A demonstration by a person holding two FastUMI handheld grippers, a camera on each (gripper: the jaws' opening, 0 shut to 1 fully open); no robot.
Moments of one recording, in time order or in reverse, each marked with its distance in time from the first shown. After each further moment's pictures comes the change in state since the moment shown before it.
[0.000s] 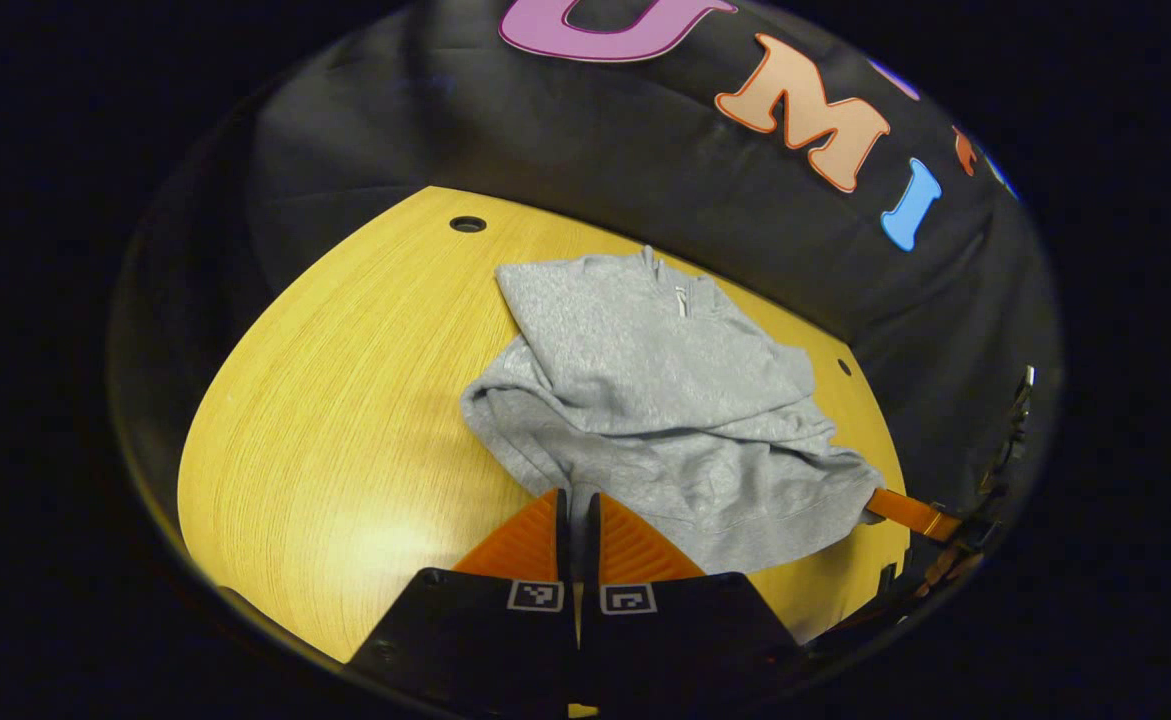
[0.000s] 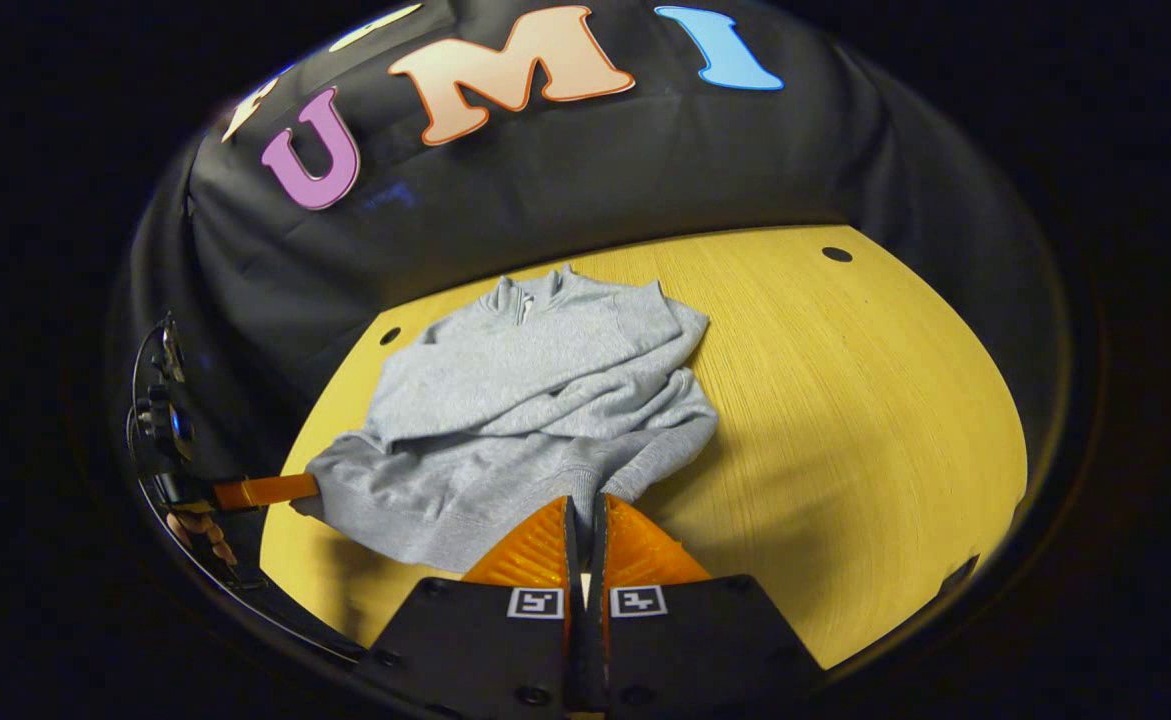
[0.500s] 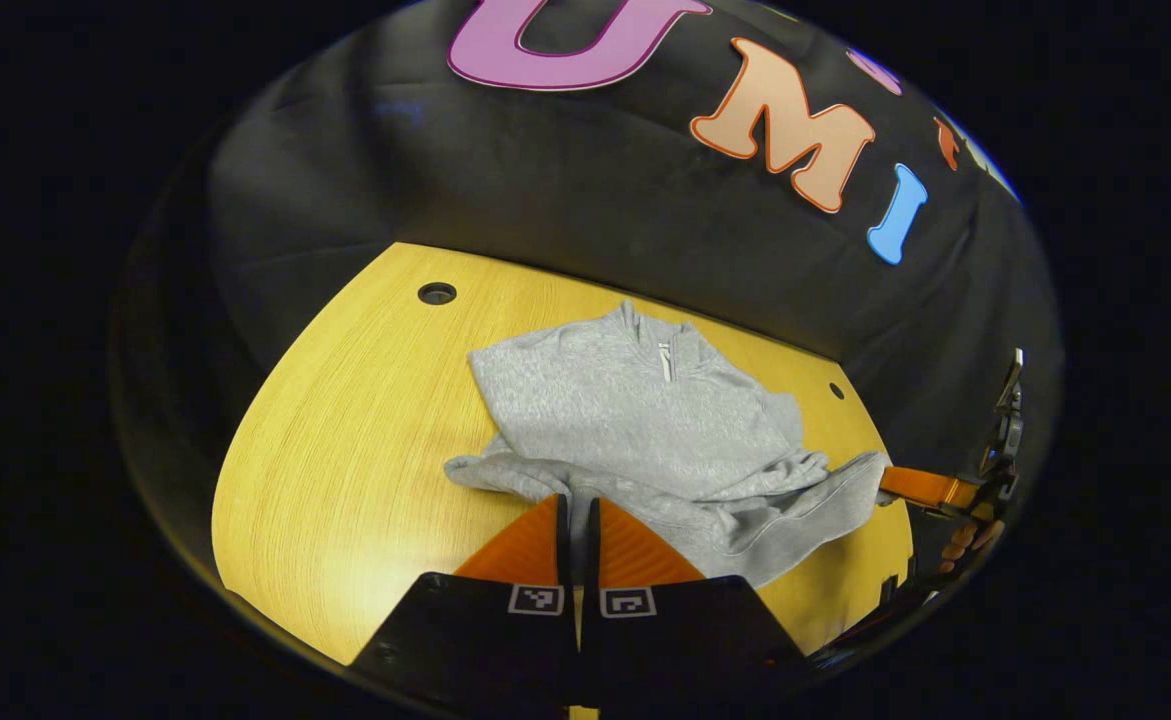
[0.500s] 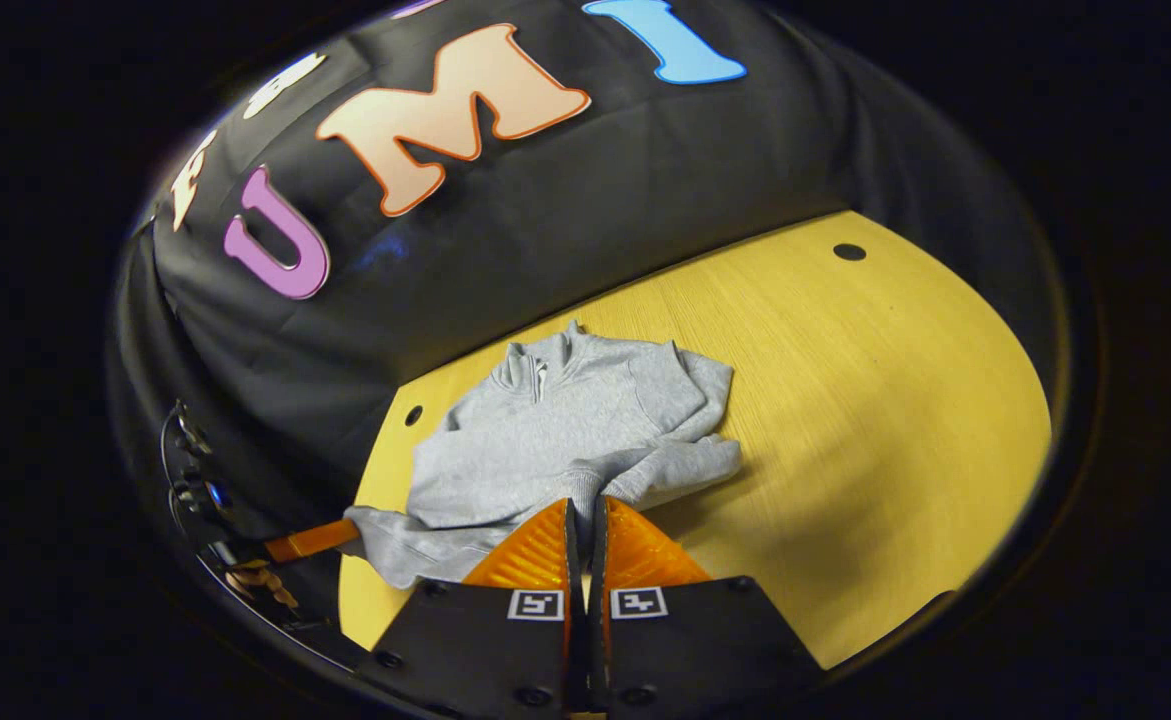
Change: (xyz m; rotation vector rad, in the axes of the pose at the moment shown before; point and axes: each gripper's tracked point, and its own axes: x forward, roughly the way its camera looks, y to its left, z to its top) left arm 0.023 -0.013 0.069 0.071 -0.022 -0.035; right arm 0.029 0.009 0.070 0.221 -0.026 0.081
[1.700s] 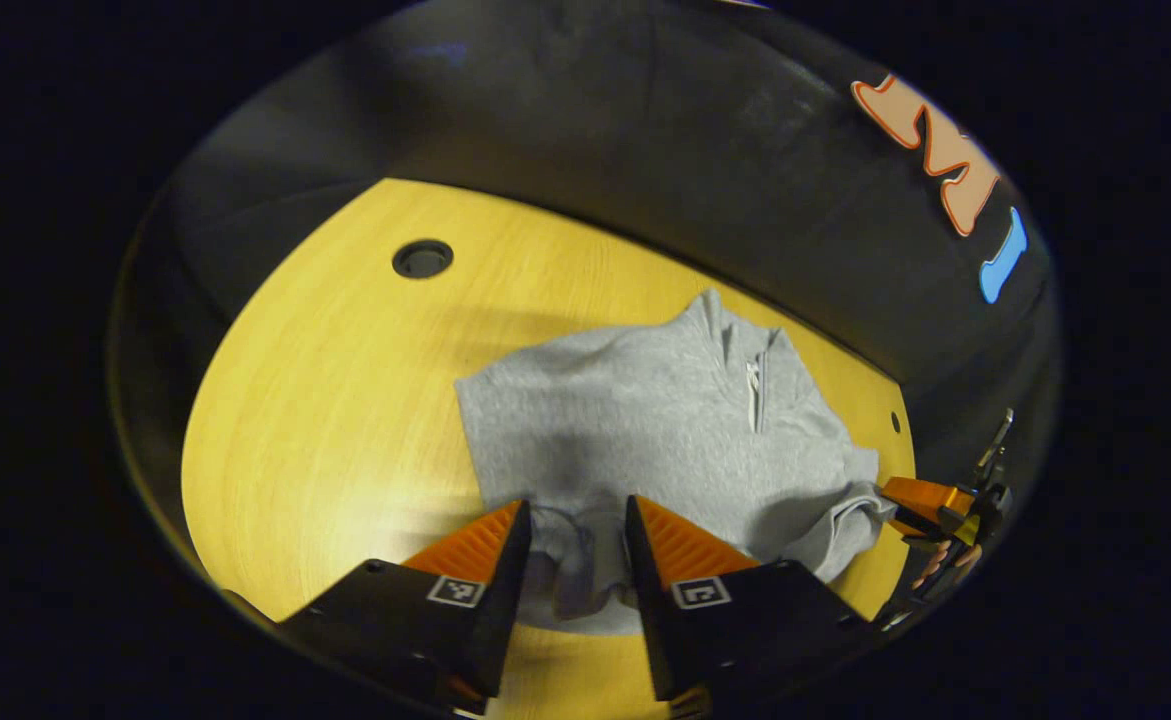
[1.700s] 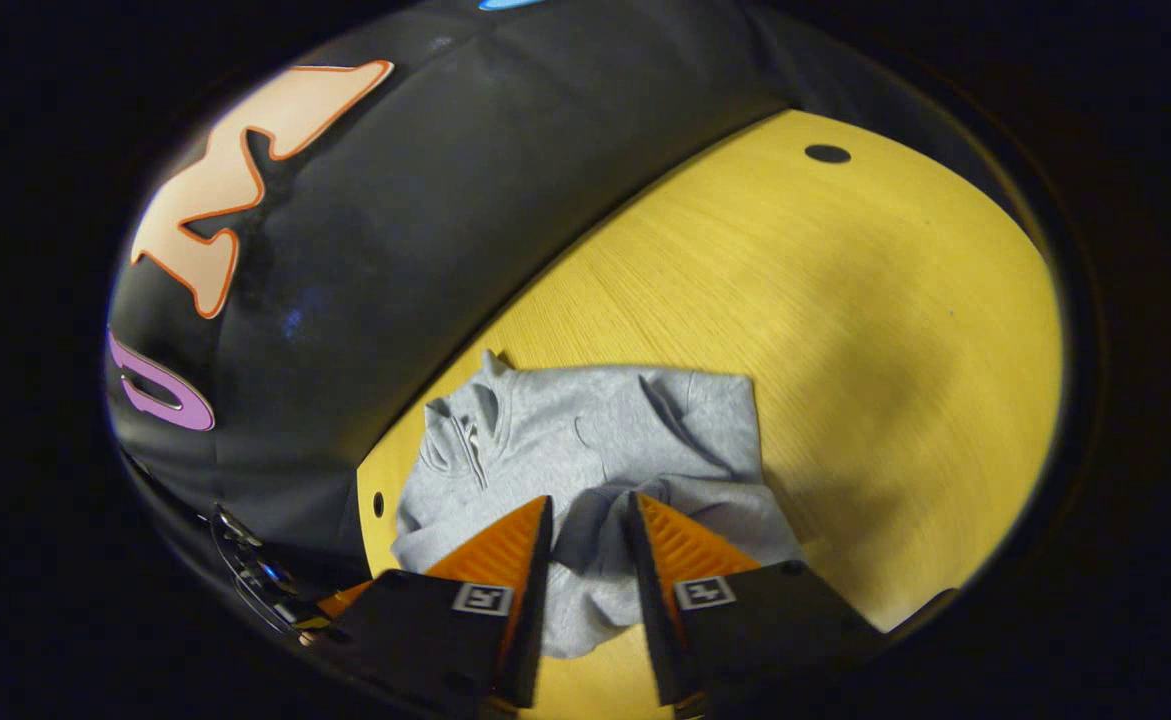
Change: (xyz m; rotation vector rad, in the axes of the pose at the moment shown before) left arm 0.125 0.049 0.061 -0.103 0.110 0.114; right arm 0.147 -0.037 0.052 0.266 0.055 -0.119
